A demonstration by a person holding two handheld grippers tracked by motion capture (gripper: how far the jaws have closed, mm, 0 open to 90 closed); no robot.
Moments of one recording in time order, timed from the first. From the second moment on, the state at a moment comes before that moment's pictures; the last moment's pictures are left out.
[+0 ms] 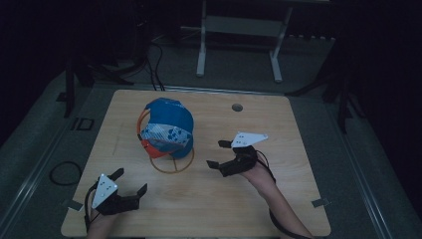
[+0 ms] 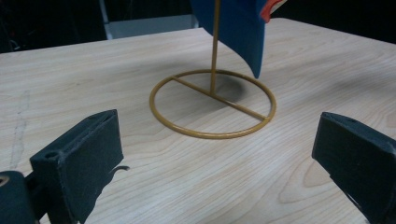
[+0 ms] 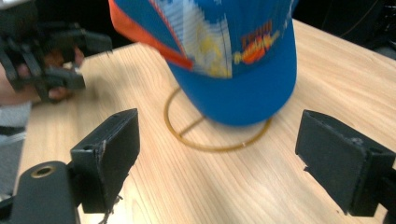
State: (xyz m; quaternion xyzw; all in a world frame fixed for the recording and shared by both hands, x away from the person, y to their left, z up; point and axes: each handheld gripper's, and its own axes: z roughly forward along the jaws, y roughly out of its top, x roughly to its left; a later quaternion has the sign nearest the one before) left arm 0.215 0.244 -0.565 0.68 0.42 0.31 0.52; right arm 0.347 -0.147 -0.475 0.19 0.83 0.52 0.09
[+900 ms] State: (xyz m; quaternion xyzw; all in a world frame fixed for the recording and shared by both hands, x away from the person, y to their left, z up) left arm 0.218 0.245 -0.568 0.68 0.42 0.30 0.52; right arm 0.332 -0.212 -0.542 0.23 0.84 0.48 0.08
